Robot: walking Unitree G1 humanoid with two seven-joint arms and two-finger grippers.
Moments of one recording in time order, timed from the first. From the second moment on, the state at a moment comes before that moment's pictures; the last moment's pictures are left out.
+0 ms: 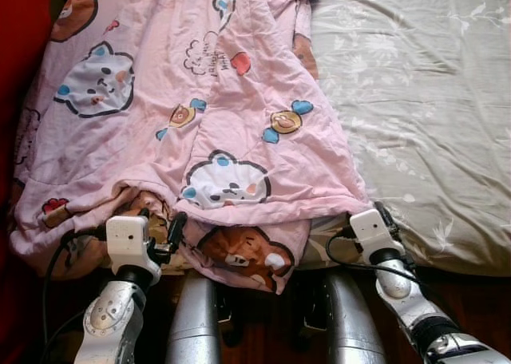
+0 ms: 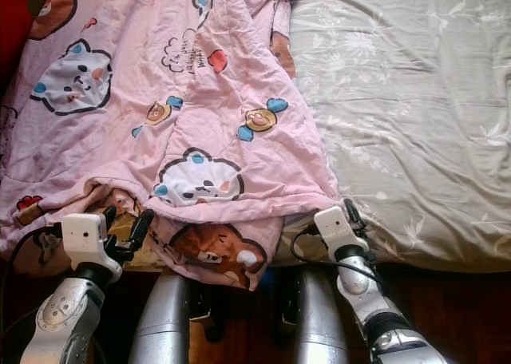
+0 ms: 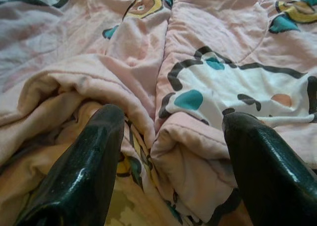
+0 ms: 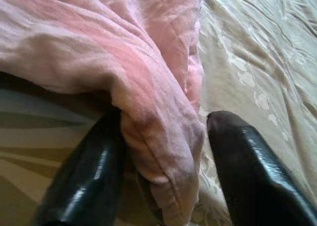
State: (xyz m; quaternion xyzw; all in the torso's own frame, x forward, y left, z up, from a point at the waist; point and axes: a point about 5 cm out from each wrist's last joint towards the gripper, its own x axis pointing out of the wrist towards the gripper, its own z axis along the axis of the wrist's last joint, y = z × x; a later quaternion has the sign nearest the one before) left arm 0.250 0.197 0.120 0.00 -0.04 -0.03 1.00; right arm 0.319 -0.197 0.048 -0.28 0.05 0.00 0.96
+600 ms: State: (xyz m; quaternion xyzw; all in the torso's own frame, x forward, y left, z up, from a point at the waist) left arm 0.249 0.197 0.118 0.00 -0.03 -0.03 1.00; right arm 0.318 -0.199 0.047 -0.28 0.05 0.00 0.96
